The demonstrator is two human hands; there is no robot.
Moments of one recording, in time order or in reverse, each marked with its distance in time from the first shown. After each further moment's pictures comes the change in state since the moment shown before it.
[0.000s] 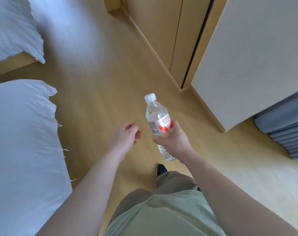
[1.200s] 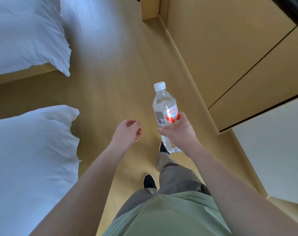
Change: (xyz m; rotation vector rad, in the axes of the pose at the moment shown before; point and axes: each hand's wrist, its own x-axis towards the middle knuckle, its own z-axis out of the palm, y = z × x) left_hand 0.395 0.219 -0.257 -0.093 0.090 -0.089; right_hand 0.413 -0.319 0.173 -0.021 -0.076 0.004
